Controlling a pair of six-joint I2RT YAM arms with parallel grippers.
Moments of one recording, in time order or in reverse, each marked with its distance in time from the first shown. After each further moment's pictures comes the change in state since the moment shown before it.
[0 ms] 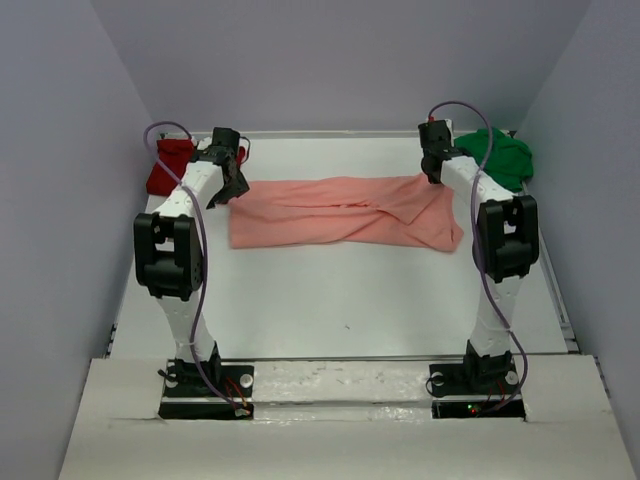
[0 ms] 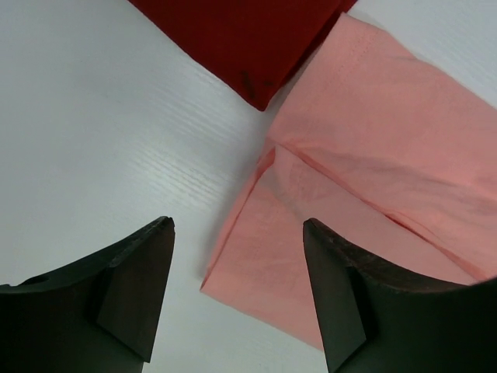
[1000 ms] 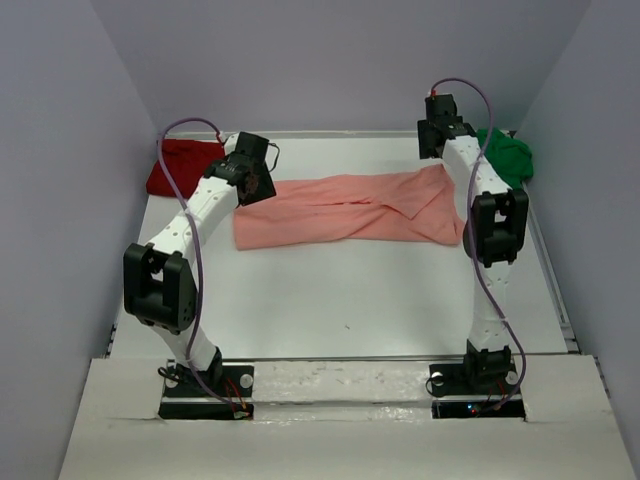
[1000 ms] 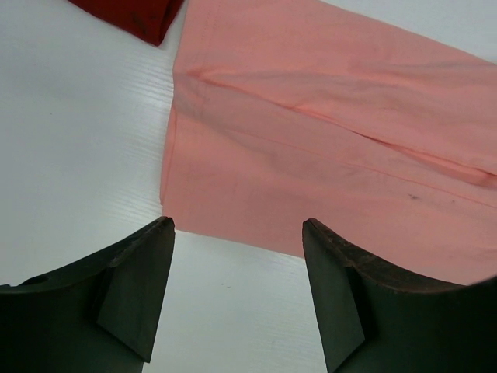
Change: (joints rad) left arm -0.209 -0.263 -0.125 0.006 0.004 0.005; right arm -0.046 0.237 0.433 -0.114 -0.153 -0.020
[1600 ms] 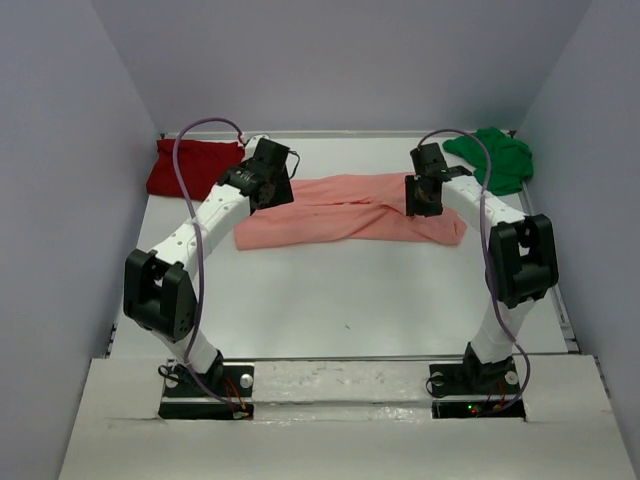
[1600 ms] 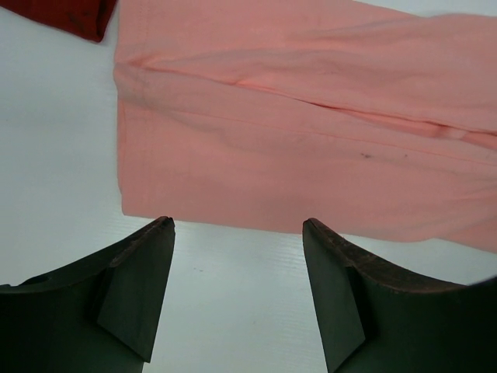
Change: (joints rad) left arm -0.124 -0.029 -0.013 0.024 -0.022 0.011; right arm 0.140 -0.468 -0.699 -0.019 -0.259 0.238
